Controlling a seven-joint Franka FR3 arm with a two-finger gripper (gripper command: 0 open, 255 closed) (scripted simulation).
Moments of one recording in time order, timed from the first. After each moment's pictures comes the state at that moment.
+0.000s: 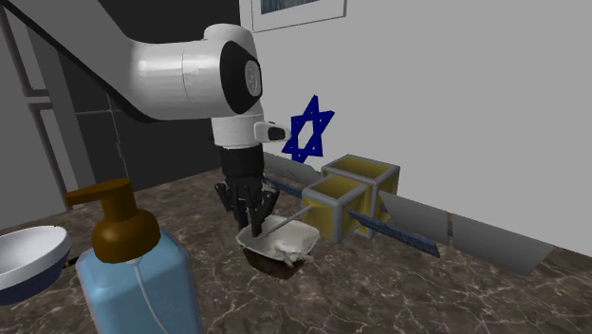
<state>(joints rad) 0.23 0.47 0.33 -1.71 -0.24 2.09 0.41</state>
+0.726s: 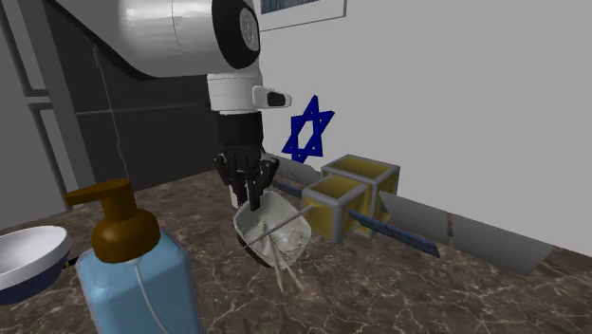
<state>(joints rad) 0.22 0.41 0.34 -1.65 -0.21 1.97 0.38</state>
